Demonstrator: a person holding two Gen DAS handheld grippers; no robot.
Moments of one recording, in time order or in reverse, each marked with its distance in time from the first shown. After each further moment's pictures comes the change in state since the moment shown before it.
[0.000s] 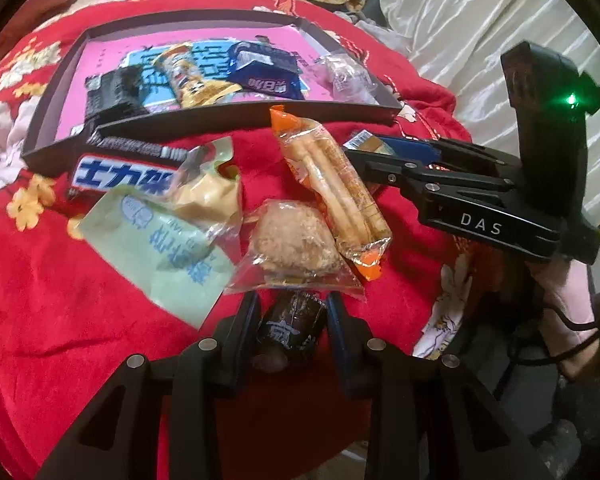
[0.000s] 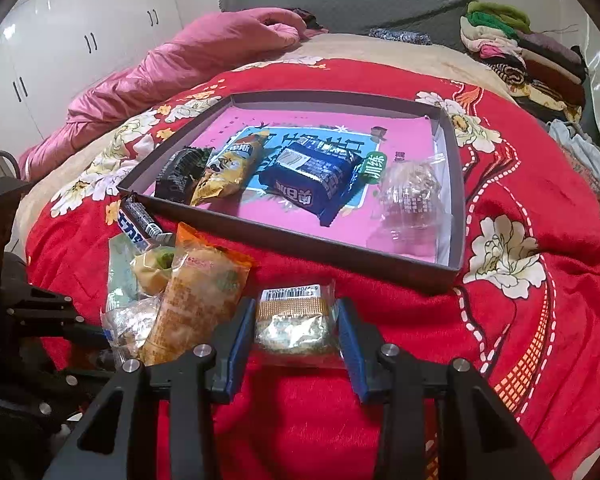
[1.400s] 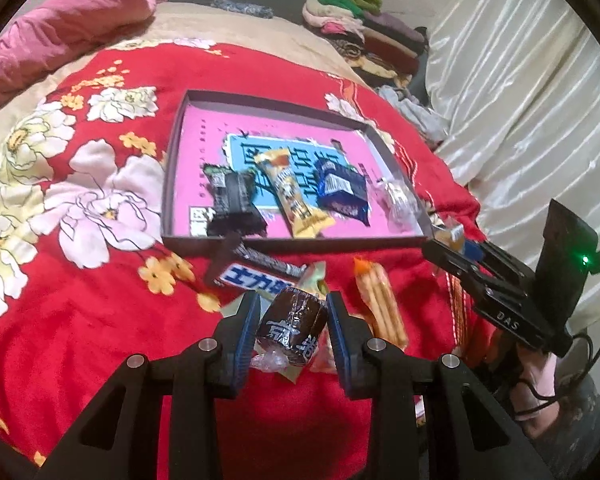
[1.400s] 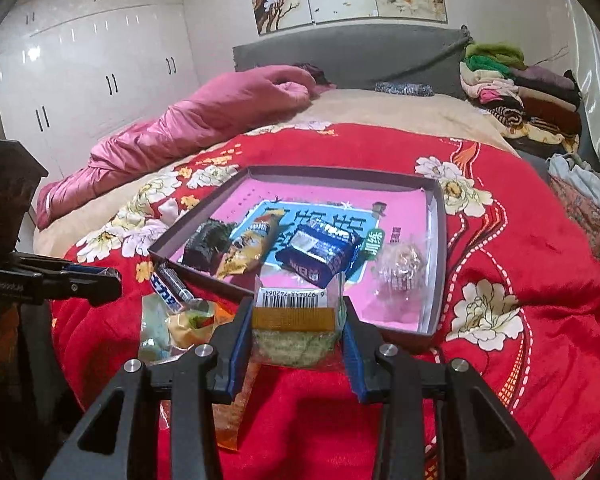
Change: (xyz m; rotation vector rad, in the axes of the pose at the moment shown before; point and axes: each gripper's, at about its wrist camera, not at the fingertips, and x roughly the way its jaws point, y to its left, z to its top) left arm -0.086 0.048 0.027 -0.171 -0.238 0.071; right arm -0.042 0.000 0.017 -0.015 -0.227 0.041
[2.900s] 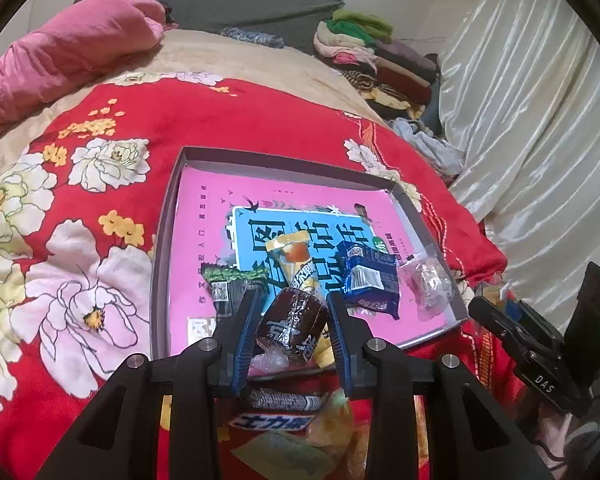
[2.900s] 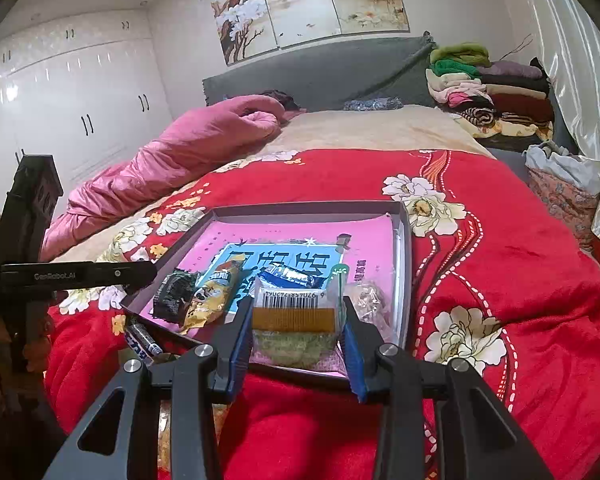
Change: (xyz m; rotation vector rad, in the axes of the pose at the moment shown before) left arm 0.046 0.006 0.066 -0.003 -0.117 0.044; right arm 0.005 -0.028 0.016 0.110 -0.099 -0.060
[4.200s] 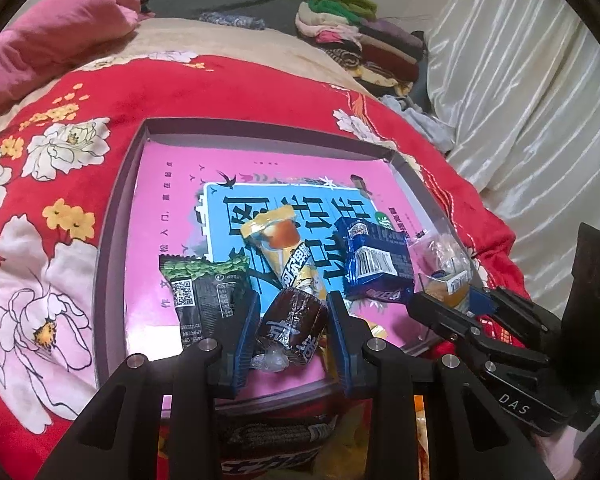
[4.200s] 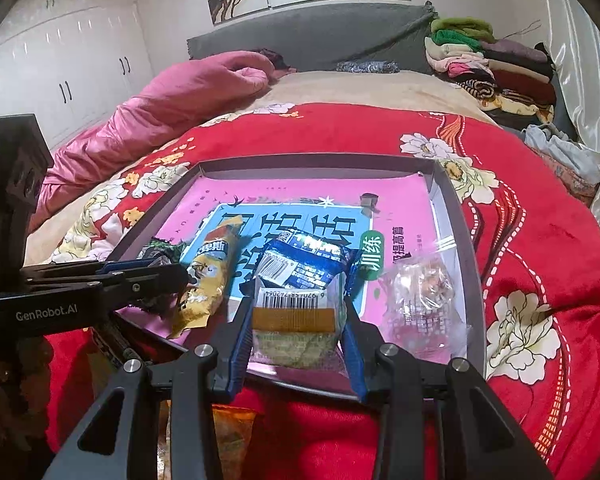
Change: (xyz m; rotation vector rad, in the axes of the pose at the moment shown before) left arm 0.050 -0.004 -0.007 0.056 0.064 -0.038; right arm 0.066 0.030 -0.006 -0.009 0.150 -0.068
